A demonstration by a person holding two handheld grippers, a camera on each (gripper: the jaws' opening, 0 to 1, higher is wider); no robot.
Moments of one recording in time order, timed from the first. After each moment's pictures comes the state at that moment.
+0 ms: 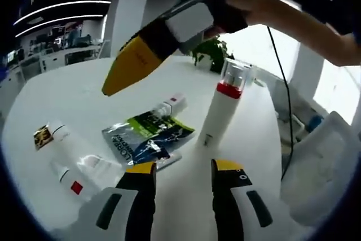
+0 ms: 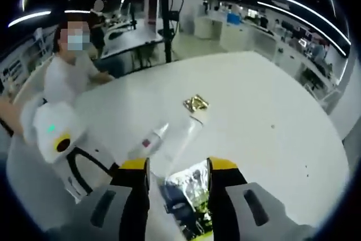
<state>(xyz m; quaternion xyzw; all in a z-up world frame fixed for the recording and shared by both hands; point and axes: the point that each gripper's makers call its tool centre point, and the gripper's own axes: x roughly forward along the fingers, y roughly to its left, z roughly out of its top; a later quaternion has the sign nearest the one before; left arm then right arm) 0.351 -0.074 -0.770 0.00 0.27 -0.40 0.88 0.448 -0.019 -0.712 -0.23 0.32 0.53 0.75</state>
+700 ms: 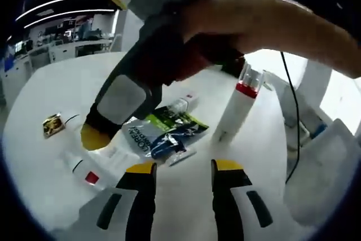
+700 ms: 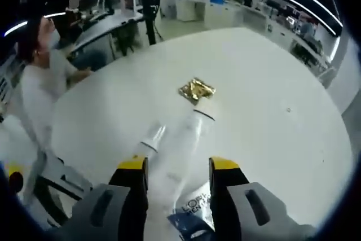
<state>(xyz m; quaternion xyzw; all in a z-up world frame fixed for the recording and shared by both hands) 0.360 -0.049 -0.775 -0.02 0.29 -0.36 0.89 0.444 0.030 -0.778 -0.24 0.38 0.46 0.77</state>
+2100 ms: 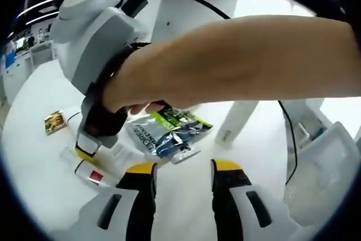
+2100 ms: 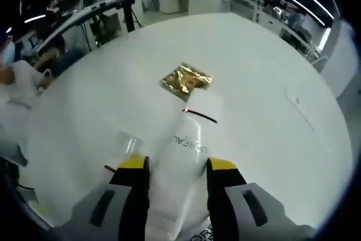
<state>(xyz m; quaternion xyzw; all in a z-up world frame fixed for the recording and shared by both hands) 0.362 -0.042 -0.776 -0.03 0.29 -0.36 0.89 0.473 0.053 -0.830 -0.24 0.41 0.40 0.78</state>
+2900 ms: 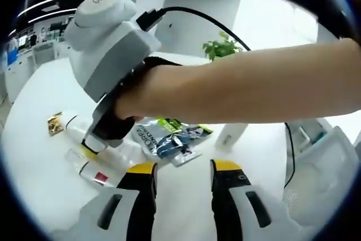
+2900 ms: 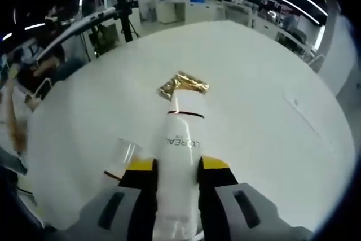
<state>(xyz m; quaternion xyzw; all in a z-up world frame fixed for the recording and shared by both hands) 0.365 -0.035 -0.766 -0.04 0.29 -0.35 0.89 0.479 0.056 -0.828 -0.22 0.38 0.41 0.80</state>
